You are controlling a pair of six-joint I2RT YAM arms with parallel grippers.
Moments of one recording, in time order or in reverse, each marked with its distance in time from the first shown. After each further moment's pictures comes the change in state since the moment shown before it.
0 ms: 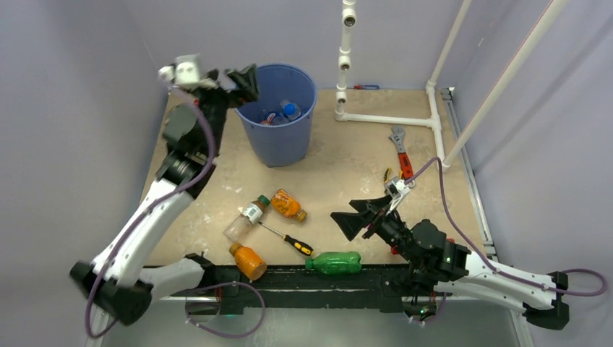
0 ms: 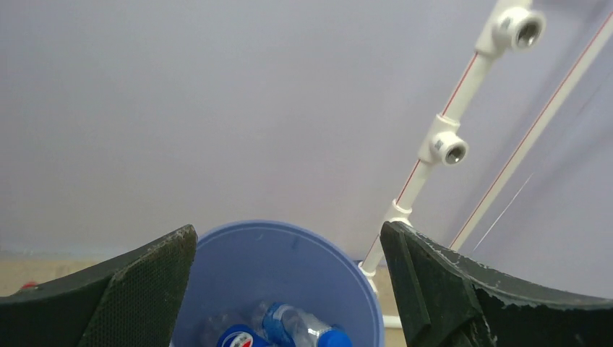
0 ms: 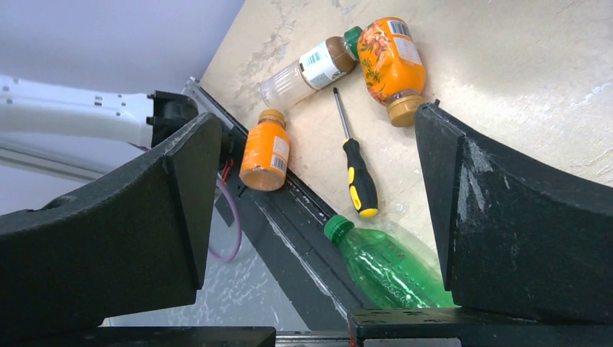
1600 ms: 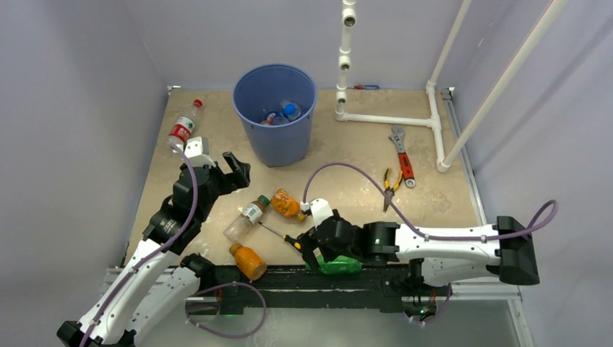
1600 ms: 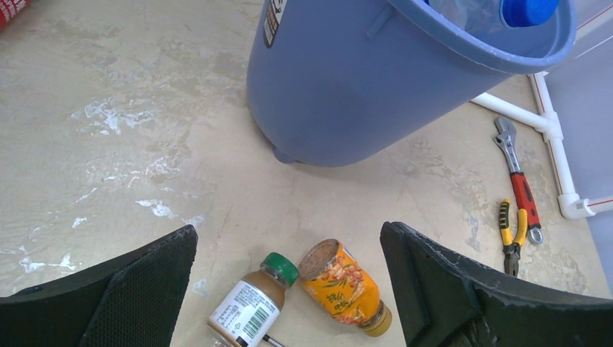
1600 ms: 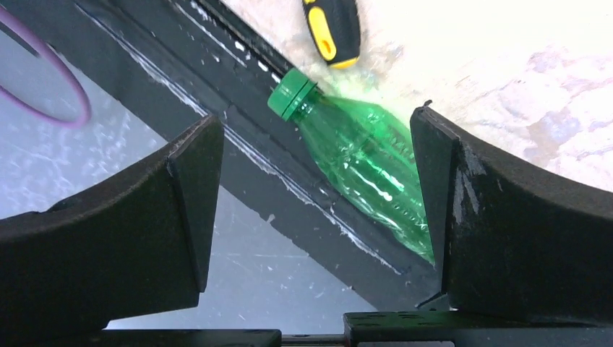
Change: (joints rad) left arm 0.000 -0.573 -0.564 -0.646 -0.021 -0.377; right arm 0.146 0.790 0.397 -0.459 -0.164 0.031
